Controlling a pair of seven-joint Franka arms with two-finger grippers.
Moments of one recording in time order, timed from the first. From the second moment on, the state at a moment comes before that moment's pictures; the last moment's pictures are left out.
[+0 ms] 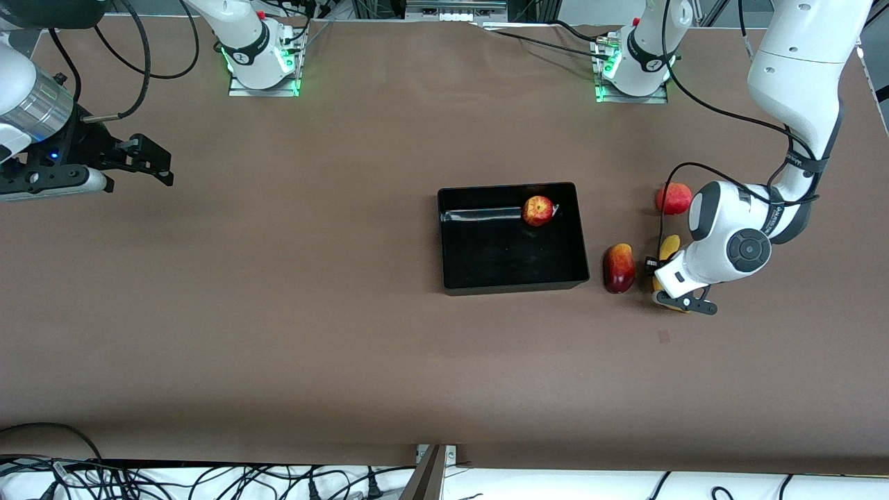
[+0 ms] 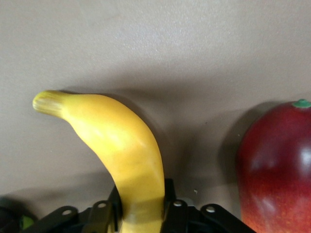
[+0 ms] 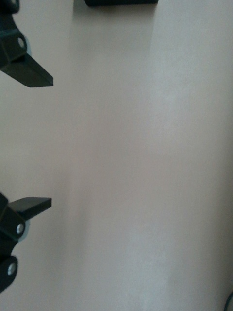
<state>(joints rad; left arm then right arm) 0.10 0.58 -0.13 -1.90 0.15 2.30 0.10 0.10 0.01 0.01 -1.66 0.00 1.70 -0.02</state>
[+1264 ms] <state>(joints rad) -0.31 0.67 -0.31 -1.46 0.02 1.98 -0.63 0.09 0.01 0.01 -1.66 -0.01 1.70 -0.02</state>
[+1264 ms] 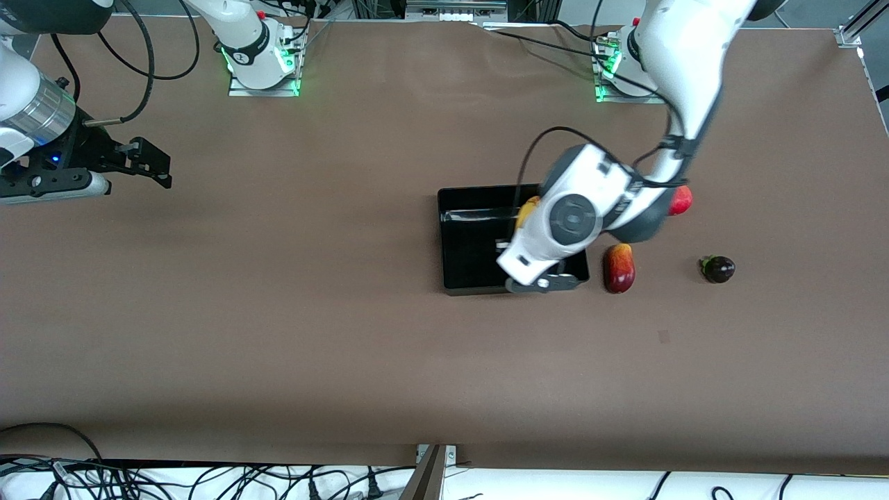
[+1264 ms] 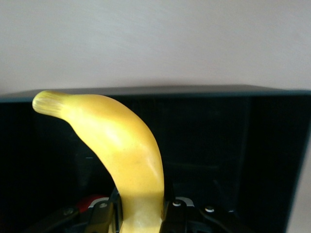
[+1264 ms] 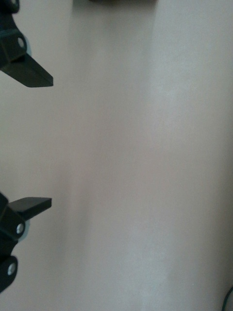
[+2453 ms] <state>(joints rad) -0.29 0.58 -0.28 -1.49 0.02 1.95 -0.65 0.09 0.02 0.01 -1.66 -0.01 1.70 -0.02</state>
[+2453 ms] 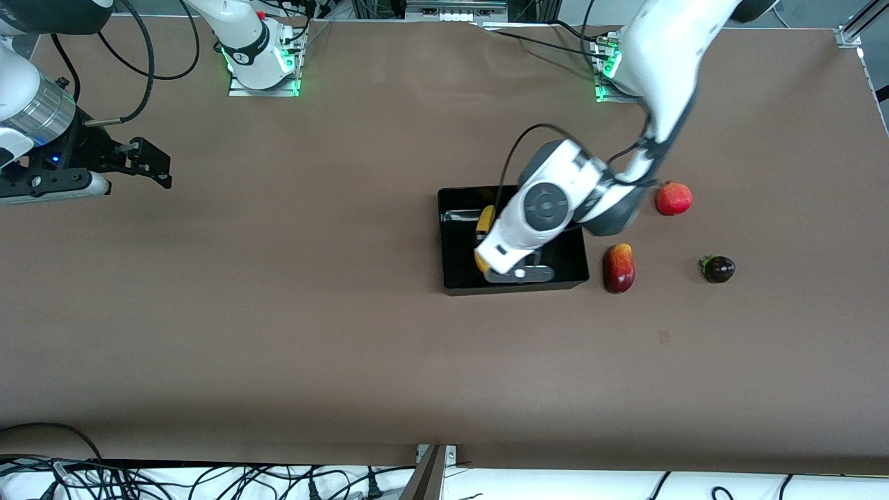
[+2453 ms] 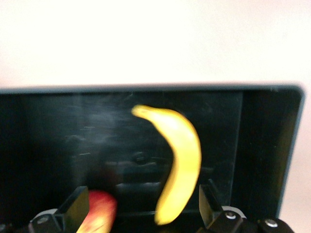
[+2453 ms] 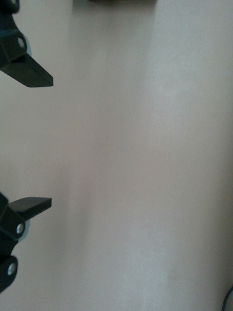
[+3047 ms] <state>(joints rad) -0.21 0.24 0.00 -1.48 -0.04 1.58 -0.24 0.09 0.02 0.01 -1.66 -0.01 1.70 -0.02</state>
